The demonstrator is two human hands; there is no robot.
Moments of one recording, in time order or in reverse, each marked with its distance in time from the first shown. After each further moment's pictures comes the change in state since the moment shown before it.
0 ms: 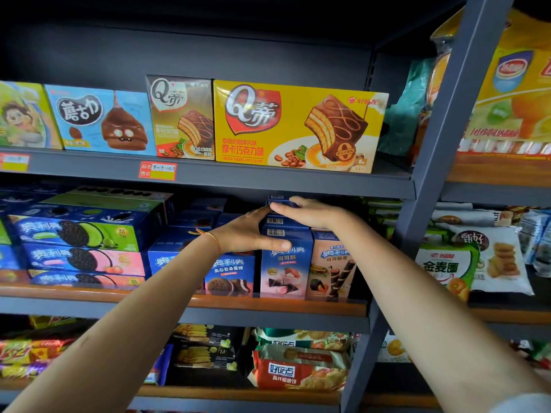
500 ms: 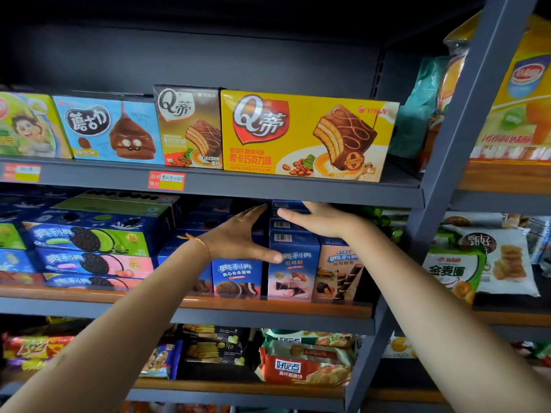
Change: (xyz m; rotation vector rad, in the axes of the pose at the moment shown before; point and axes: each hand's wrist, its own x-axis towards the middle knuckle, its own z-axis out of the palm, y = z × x) left_hand -0.020 -0.012 -0.018 0.095 0.039 -0.014; right_hand -0.037 -0.007 -0.009 0.111 0.014 -0.171
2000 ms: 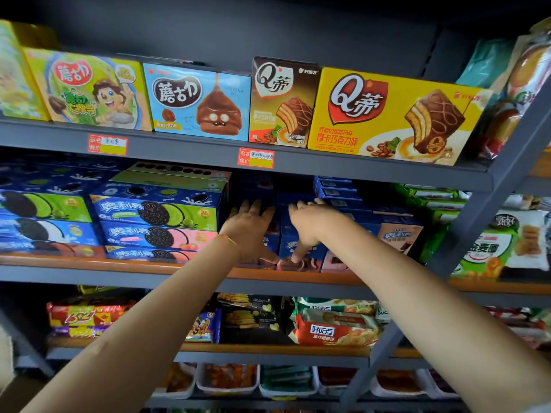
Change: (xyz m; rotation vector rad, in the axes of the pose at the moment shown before) left_hand -0.048 -0.081 -0.007 0.579 0.049 -0.051; right_hand 0.031 -0.108 0.104 -0.995 -0.262 0.076
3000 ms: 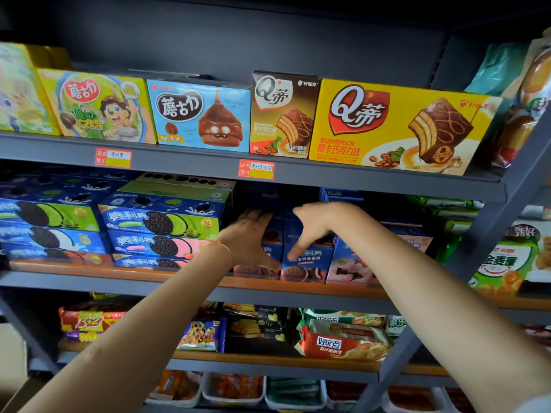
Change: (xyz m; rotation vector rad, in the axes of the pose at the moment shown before) left_hand 0.002 -0.010 -0.002 -0.163 0.002 0.006; right_hand 0.019 0.030 -0.016 0.214 -0.095 -0.103
